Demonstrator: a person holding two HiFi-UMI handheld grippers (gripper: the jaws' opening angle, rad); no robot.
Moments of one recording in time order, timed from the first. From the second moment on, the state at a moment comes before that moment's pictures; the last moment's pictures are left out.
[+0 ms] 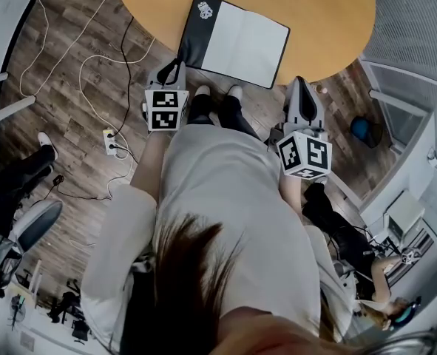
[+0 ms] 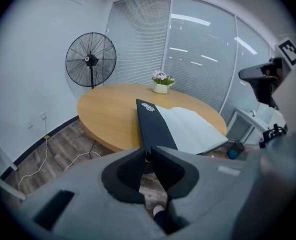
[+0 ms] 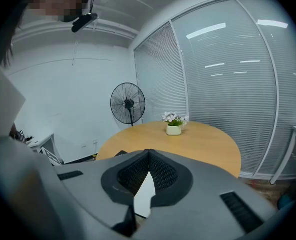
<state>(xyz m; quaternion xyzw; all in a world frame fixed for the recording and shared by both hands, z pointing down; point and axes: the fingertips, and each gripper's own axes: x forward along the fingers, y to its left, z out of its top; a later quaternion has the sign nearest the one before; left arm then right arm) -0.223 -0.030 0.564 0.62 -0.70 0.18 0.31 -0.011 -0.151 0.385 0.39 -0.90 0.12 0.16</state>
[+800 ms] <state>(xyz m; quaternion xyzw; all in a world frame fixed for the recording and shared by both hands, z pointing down) -0.229 -0.027 0.596 0.60 -0.70 0.18 0.34 -0.006 -0.150 0.385 0.39 -0.90 0.12 0.16</state>
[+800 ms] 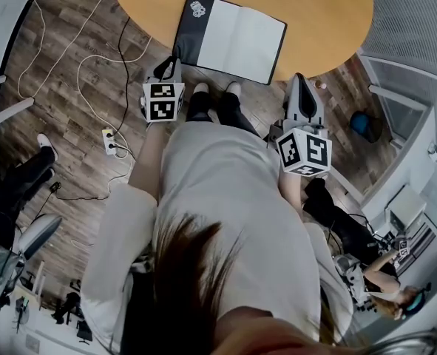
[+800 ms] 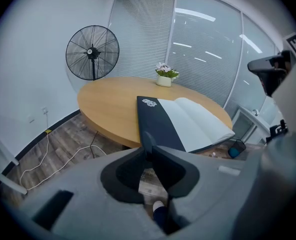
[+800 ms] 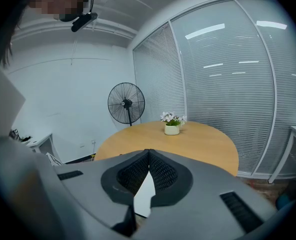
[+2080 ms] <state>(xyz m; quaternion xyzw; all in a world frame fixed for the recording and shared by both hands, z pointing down) -0.231 -0.029 0.600 0.60 -0.70 0.18 0.36 -0.012 -0.148 0.381 0.39 -0.90 0.12 0.15</state>
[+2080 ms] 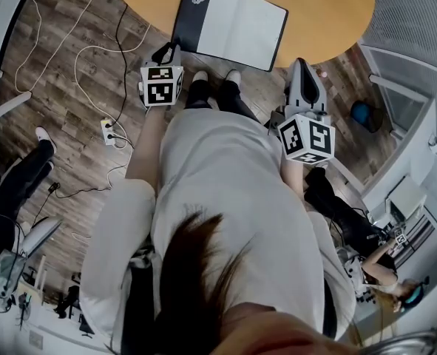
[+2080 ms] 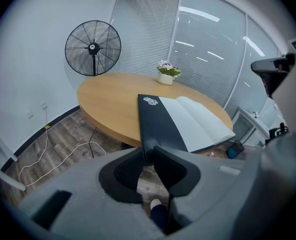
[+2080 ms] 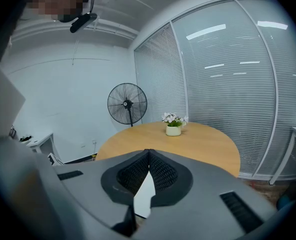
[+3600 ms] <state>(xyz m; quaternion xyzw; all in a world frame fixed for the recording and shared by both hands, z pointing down) -0.236 -0.056 0.527 0.62 -0.72 0.12 0.29 0.007 -0.154 0.366 0.41 -0.90 0.11 0.13</state>
